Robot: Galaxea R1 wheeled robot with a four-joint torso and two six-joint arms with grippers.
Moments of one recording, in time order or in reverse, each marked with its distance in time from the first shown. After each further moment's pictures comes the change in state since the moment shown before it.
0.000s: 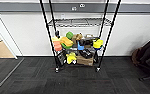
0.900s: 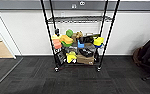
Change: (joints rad) left arm -0.032 0.000 -0.009 -0.001 0.026 -0.002; right arm 0.067 0.013 -0.006 0.005 -0.031 0.012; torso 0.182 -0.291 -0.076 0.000
